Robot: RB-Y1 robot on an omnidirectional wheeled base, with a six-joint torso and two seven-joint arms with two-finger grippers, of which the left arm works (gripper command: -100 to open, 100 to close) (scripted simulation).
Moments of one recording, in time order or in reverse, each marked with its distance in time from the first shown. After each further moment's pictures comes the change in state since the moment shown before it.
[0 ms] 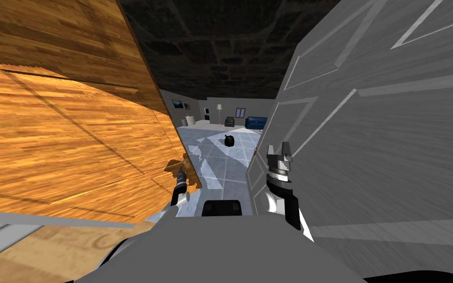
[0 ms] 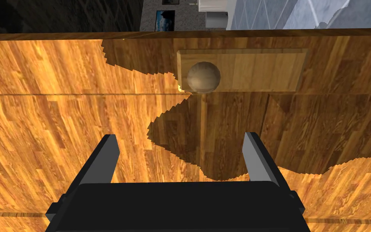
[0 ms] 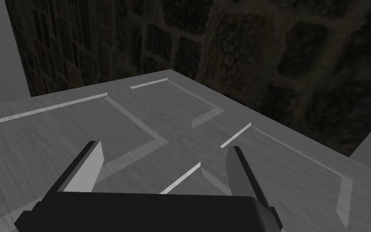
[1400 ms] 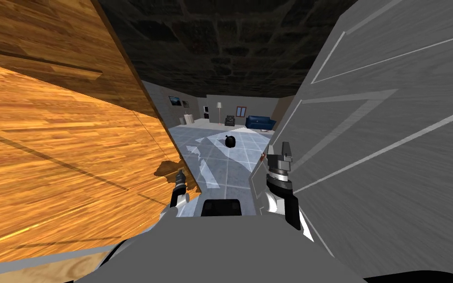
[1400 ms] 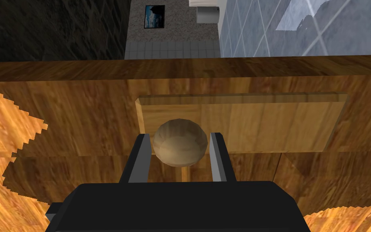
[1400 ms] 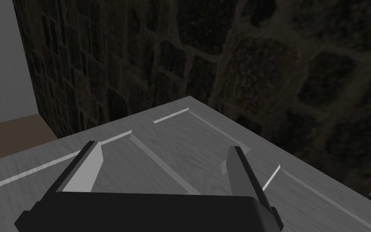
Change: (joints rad) arm 0.001 -0.002 0.018 0.031 0.012 -0.018 -0.005
